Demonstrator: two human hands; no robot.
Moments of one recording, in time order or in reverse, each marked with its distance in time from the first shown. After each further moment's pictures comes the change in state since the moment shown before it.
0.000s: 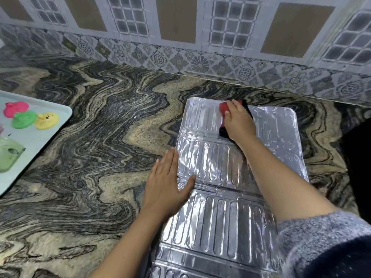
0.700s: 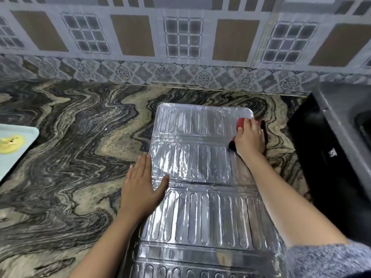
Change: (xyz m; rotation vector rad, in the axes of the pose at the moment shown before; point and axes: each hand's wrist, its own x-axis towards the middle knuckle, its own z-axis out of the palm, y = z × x) left_hand -0.001 0.001 -0.001 -0.015 0.046 0.020; right_hand -0.073 0.089 -0.048 -0.046 0.159 0.403
